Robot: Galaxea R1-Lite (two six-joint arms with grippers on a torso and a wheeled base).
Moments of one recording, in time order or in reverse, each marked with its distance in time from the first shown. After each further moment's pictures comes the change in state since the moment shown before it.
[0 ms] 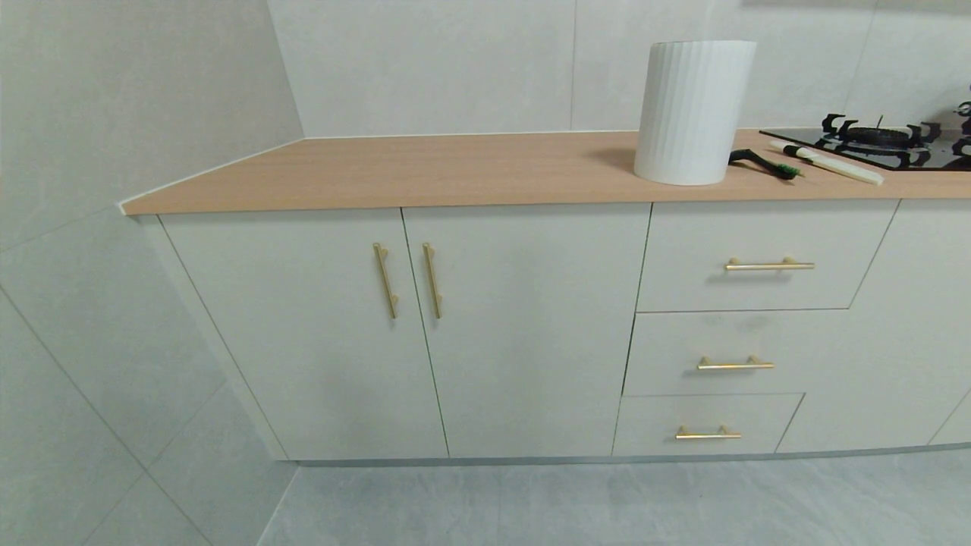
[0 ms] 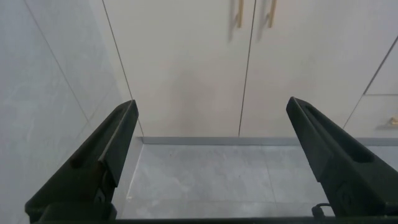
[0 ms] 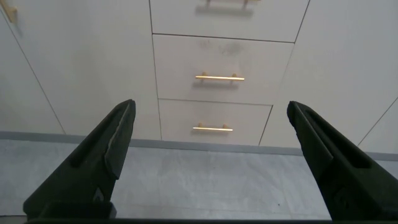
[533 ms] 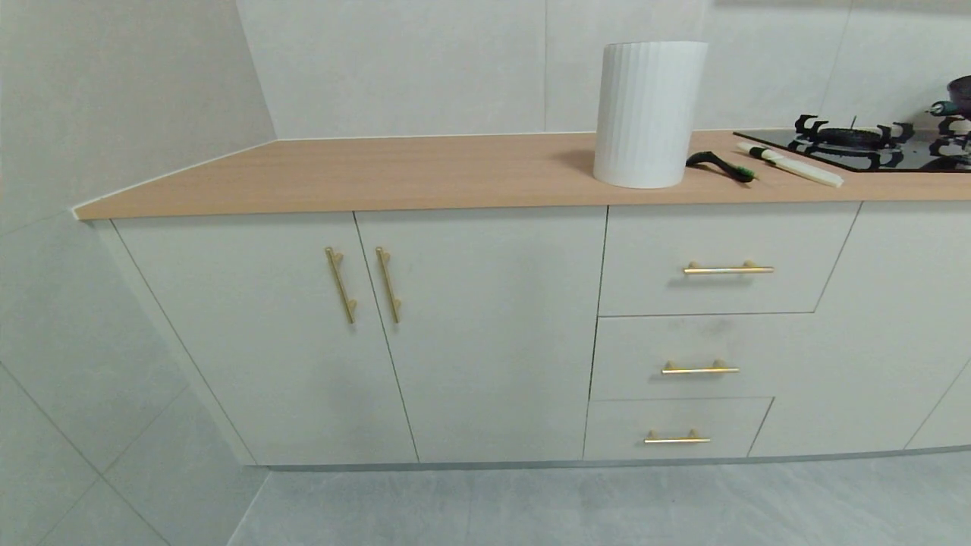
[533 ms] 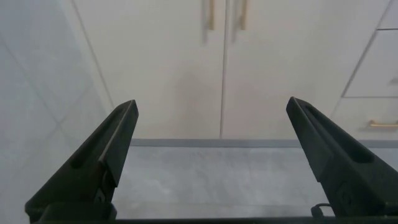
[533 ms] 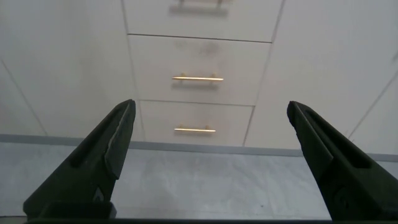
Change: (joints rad) left arm 0.000 0.000 0.000 0.000 0.000 -0.003; right arm 0.000 0.000 0.000 0.000 -0.002 0.000
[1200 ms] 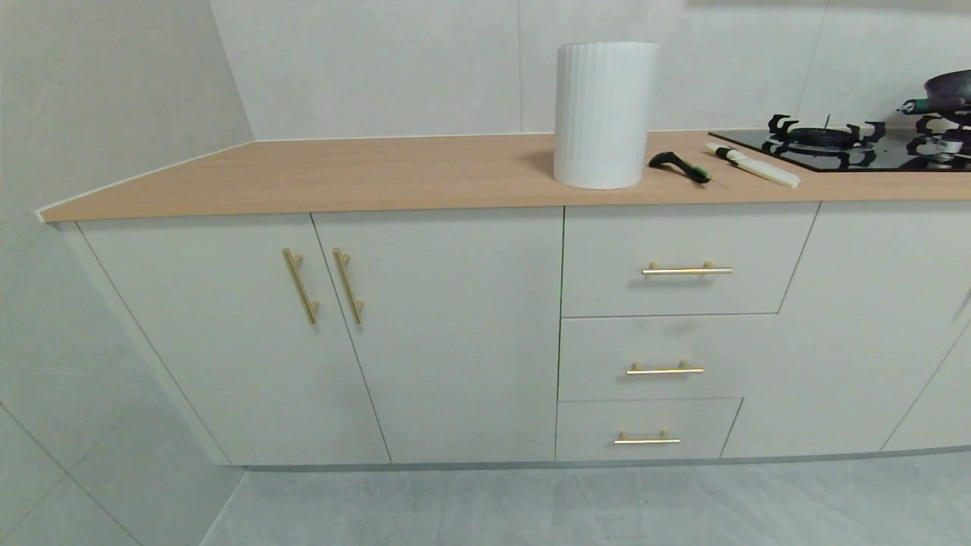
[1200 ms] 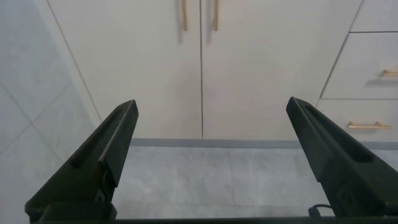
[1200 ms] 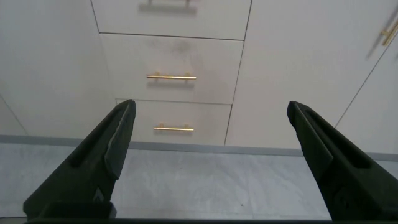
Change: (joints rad) left arm 0.001 0.000 0.000 0.000 0.001 -0.015; right arm 0.001 0.000 0.000 0.000 0.000 0.001
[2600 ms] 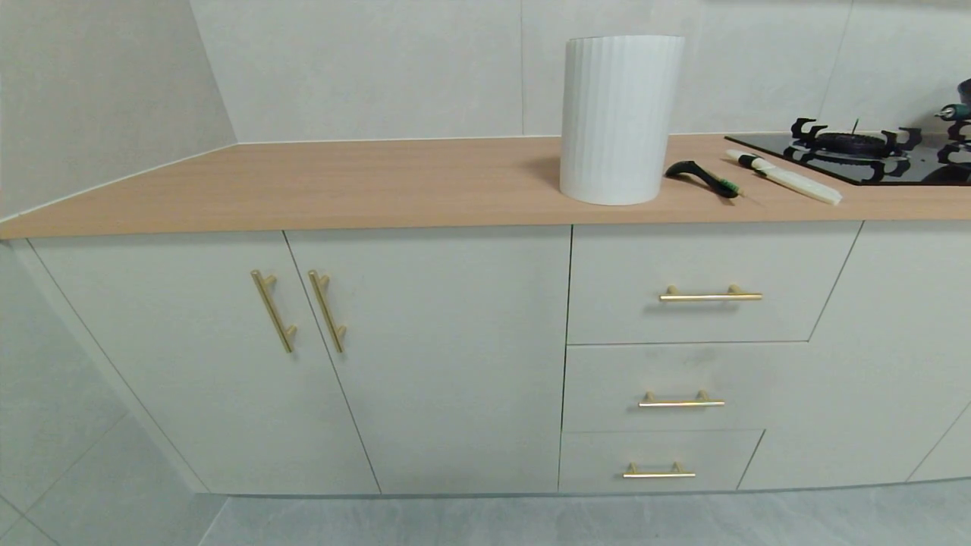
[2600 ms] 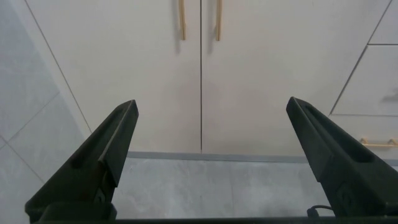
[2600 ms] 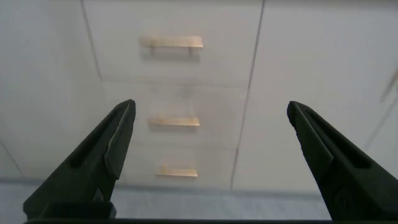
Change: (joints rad) left arm -0.001 0.000 0.000 -0.001 0.000 -0.006; right arm 0.003 0.037 -0.129 -0.022 0.027 0.028
